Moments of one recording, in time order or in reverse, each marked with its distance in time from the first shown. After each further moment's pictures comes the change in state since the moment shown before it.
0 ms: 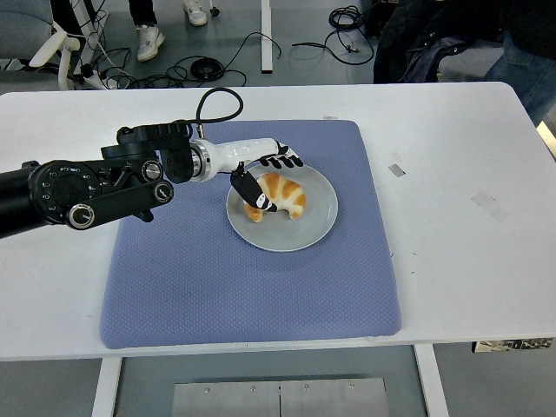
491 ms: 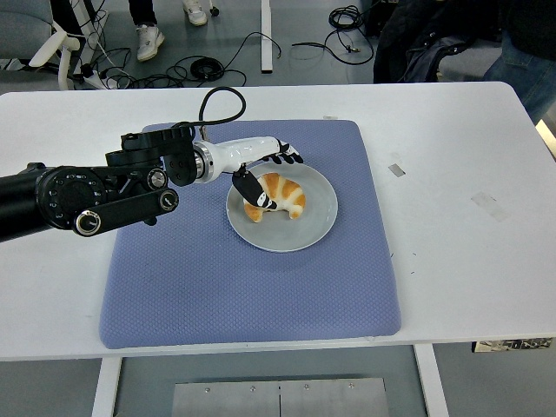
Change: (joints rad) left arm -0.003 -0.007 0.012 -0.001 0.043 0.055 0.001; right arm 0.000 0.000 0.000 0.000 0.000 0.000 0.000
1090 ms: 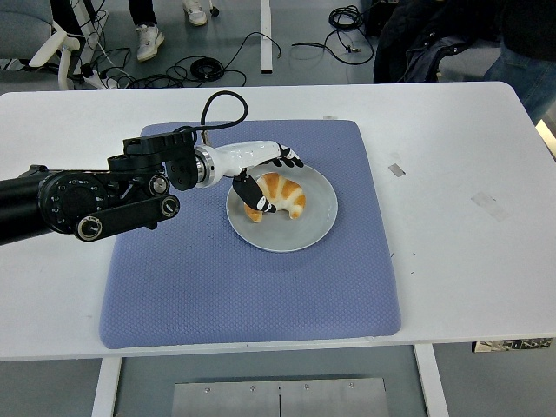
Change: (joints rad) left arm 0.003 -0.001 0.020 -0.007 0.022 0.015 0.001; right arm 0.000 0.000 0.000 0.000 0.000 0.000 0.000
